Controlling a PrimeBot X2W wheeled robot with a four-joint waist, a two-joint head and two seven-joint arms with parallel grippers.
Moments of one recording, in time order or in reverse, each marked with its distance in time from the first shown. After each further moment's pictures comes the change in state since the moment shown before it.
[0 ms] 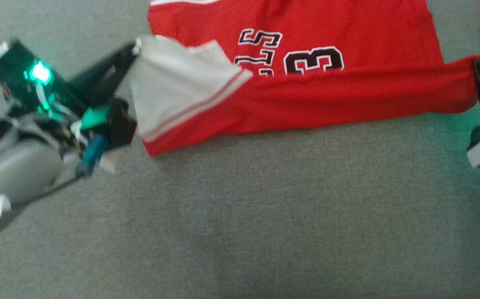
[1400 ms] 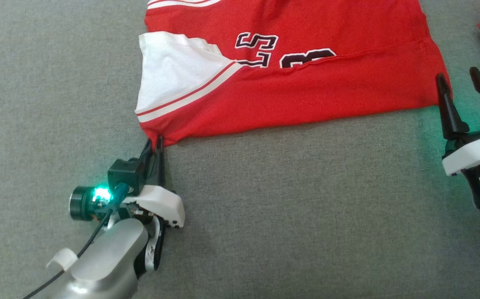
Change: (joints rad) left arm 0.489 -0.492 0.322 0.372 -0.611 0.199 -0.269; right arm -0.006 0.115 -0.024 0.039 0.042 0.000 0.000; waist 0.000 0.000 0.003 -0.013
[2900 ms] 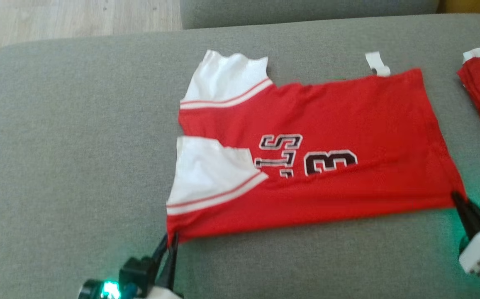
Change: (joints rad) left arm 0.324 0.150 -0.120 -0.301 0.016 0.090 0.007; right arm 0.221 -0.167 0.302 0.140 0.397 0.000 0.036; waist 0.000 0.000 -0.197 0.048
